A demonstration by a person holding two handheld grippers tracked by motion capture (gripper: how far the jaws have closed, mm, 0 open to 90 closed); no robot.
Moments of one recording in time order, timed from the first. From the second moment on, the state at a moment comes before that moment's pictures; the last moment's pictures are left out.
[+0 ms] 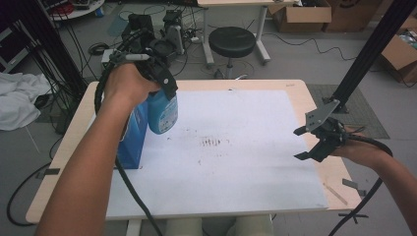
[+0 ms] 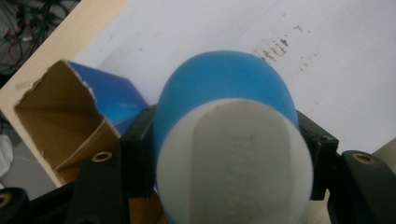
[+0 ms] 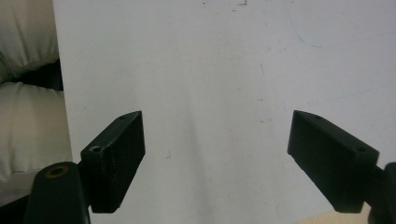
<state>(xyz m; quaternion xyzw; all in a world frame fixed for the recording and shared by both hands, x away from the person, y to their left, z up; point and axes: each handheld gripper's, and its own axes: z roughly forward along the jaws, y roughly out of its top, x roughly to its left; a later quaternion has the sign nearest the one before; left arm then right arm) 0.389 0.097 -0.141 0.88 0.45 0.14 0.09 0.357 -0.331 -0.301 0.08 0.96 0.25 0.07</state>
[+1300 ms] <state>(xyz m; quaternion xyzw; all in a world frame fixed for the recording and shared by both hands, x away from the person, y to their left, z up) 0.375 0.216 -0.109 0.73 0.65 0.18 0.15 0.361 -0.327 -0.296 0.06 0.97 0.23 0.08</state>
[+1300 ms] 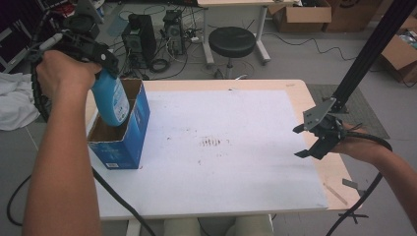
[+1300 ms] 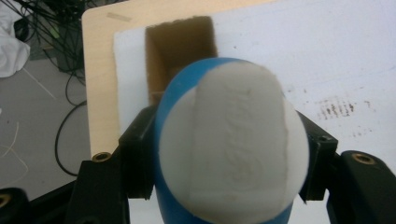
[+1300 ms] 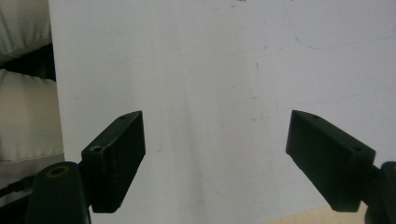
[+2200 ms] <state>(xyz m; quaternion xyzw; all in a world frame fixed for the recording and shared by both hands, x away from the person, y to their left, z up) 0.385 0.242 -0.190 0.72 0.65 0.17 0.14 0.362 -0.332 -0.298 0.07 0.97 0.22 0.08</state>
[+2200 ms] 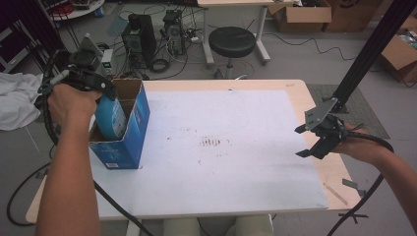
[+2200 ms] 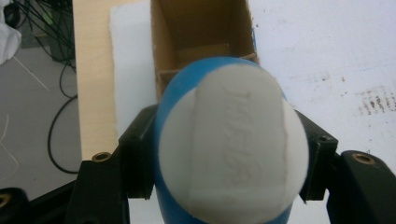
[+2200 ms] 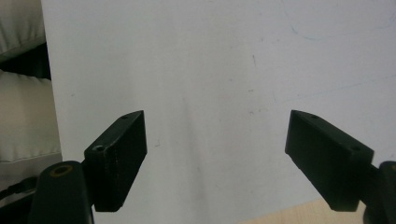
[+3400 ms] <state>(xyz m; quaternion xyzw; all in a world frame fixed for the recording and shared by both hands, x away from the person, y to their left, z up) 0.396 0.246 -0.288 0.74 0.64 0.14 0.12 0.365 -0.335 -0.312 0.09 0.97 0.21 0.07</state>
